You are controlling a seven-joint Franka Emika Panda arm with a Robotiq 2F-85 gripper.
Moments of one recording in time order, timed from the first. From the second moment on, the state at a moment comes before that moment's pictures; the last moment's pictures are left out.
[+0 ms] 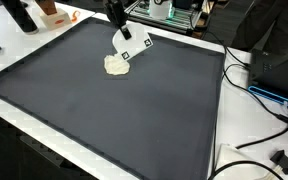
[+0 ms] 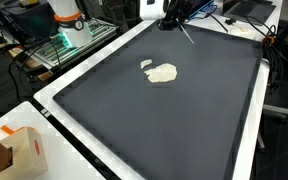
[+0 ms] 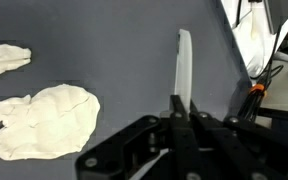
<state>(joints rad) -0.02 0.15 -0.01 -2.16 0.88 2.26 -0.04</state>
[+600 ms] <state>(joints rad) 0.01 0.07 0.00 -2.16 0.54 2.25 0.36</state>
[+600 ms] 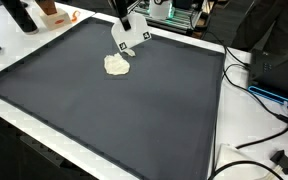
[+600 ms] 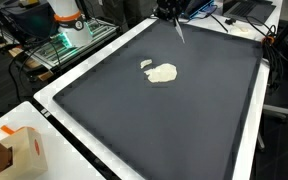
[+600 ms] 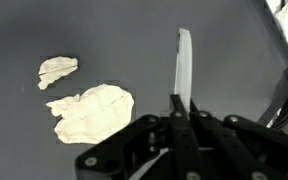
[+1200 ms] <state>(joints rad) 0.02 0.03 0.01 -2.15 0.27 2.16 0.57</state>
